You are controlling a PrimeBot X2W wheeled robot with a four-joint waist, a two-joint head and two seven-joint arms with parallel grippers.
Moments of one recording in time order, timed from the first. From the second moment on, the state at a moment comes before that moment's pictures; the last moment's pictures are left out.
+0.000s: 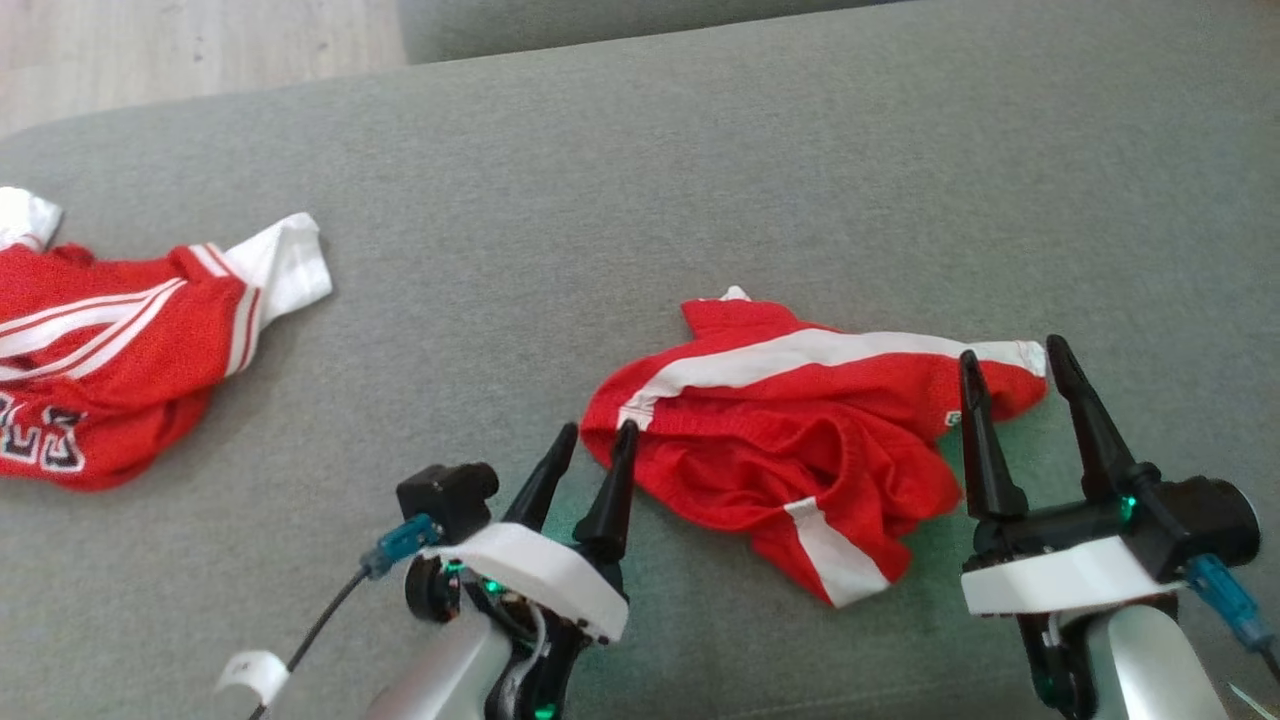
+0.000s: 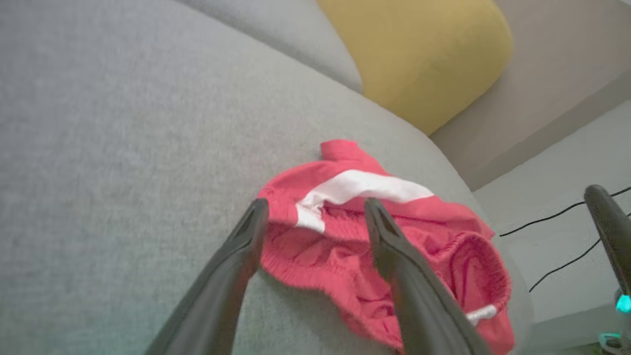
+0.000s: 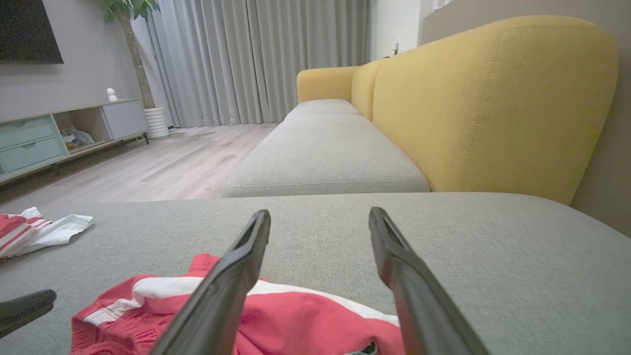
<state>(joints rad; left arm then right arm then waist) -0.28 0.07 -0.65 0.36 -0.81 0.01 -0.09 -0.03 -0.04 0.06 0.08 0.07 0.13 -0.26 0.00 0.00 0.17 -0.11</state>
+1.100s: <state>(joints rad) -0.40 0.10 -0.71 0.41 -1.00 0.00 -0.11 -0.08 -0.04 -0.05 0.23 0.15 0.13 -0.26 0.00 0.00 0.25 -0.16</state>
